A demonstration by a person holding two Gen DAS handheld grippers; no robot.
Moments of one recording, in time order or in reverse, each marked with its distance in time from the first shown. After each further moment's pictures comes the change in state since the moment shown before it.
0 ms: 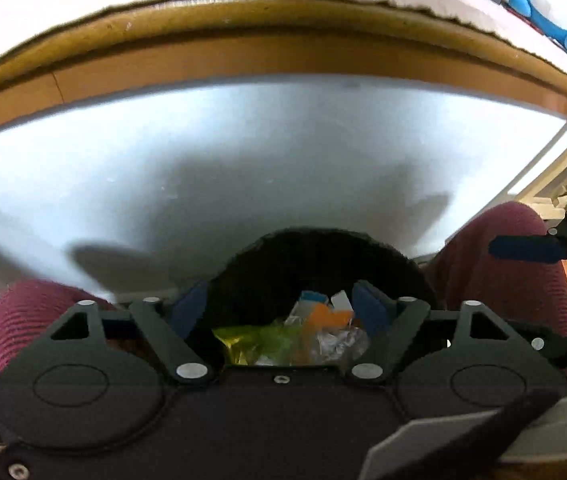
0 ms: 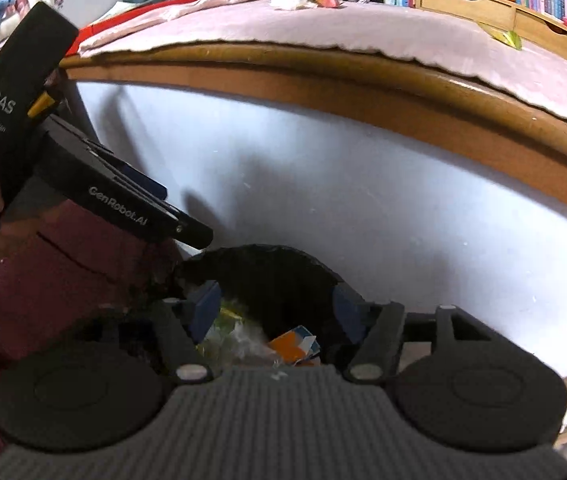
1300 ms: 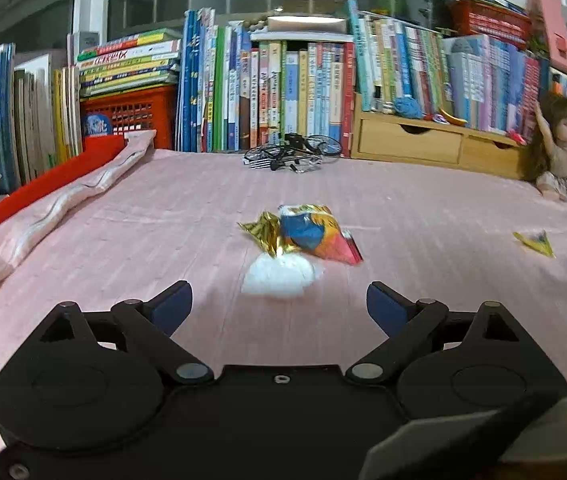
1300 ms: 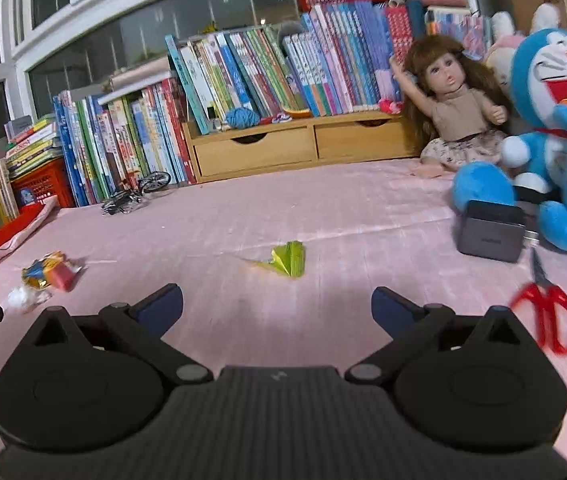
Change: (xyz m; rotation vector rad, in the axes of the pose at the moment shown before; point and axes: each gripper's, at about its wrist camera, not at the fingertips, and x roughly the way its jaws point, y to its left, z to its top) left arm -0.006 0.093 0.244 -0.175 -0.539 0.252; right arm 0.030 -0.233 0.198 0.379 -0.349 -0.342
